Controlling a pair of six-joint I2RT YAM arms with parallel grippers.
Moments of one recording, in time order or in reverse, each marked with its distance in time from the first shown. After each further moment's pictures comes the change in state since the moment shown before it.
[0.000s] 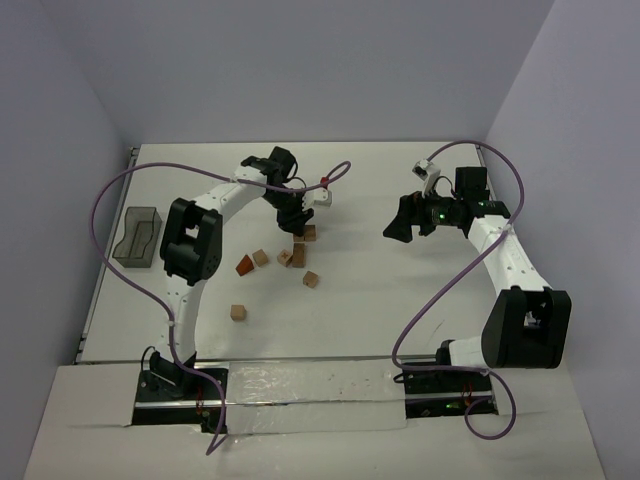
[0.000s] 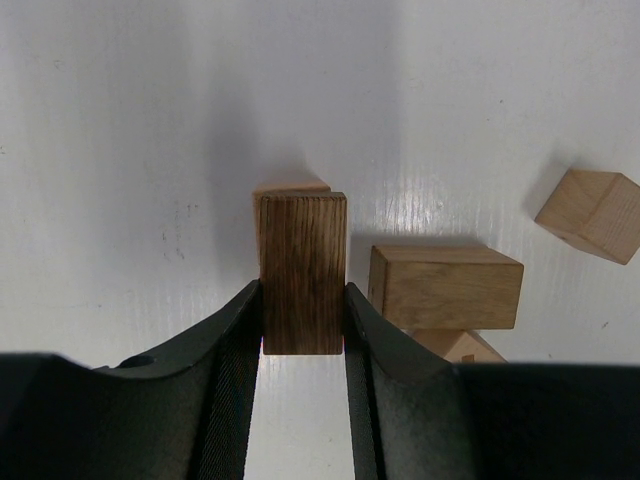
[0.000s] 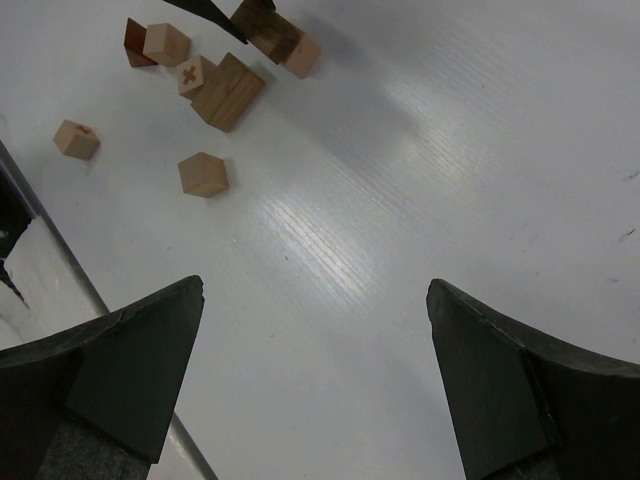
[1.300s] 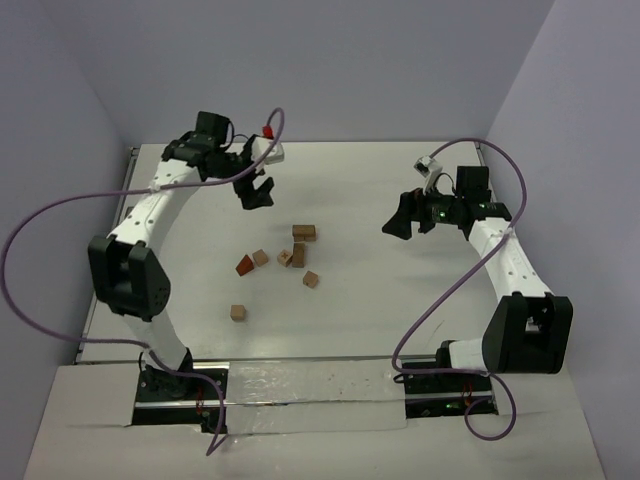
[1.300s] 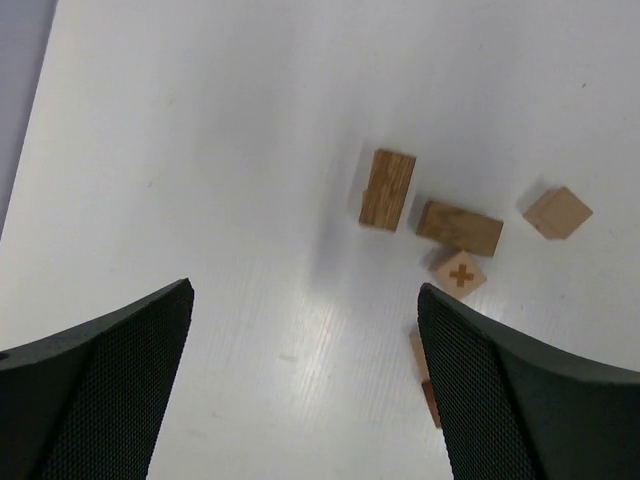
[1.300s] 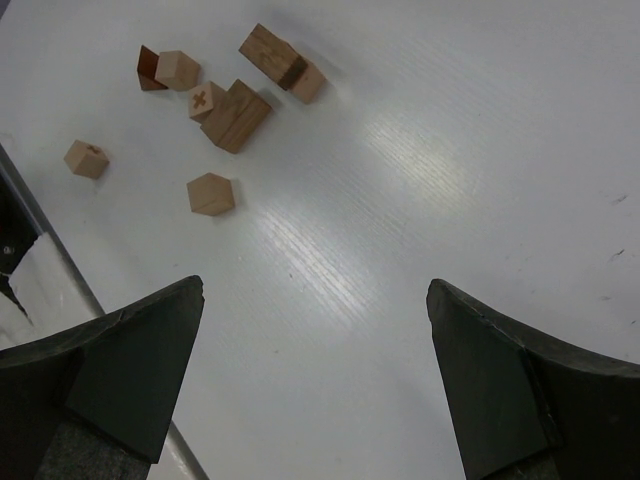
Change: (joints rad) left arm 0.199 -0.463 -0.172 0.110 0.064 -0.172; right arm 0.015 -0.029 -0.006 0.052 -0.004 0.049
